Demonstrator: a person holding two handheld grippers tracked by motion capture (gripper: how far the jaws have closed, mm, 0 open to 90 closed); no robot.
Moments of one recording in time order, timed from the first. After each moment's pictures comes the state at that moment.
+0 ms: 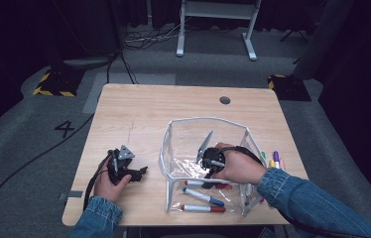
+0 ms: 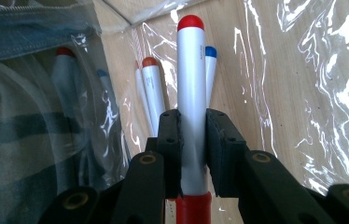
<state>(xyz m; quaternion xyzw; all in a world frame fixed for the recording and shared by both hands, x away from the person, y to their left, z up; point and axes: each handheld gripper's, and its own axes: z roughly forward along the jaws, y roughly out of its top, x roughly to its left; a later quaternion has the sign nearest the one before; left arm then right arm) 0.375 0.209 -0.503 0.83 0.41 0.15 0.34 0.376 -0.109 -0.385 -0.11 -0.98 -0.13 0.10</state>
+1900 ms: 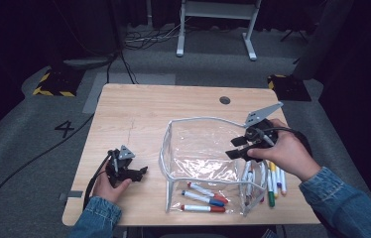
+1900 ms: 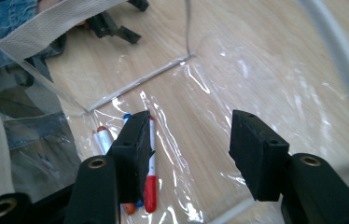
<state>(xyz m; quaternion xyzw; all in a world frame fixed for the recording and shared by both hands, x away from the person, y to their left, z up) 0.374 0.208 -0.503 0.83 0.42 0.15 0.33 0.382 -0.211 -0.294 -0.24 -0.91 -0.33 -0.03</state>
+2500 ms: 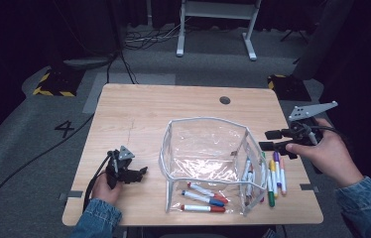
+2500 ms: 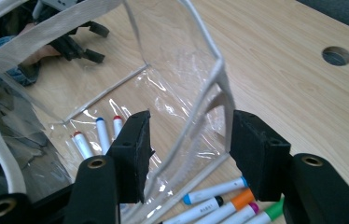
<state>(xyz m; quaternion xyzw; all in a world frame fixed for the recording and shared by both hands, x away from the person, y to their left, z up) 0.371 0.207 -0.504 0.83 0.43 0.16 0.33 0.372 -0.294 -0.276 -0.31 -0.87 -0.38 -0.07</state>
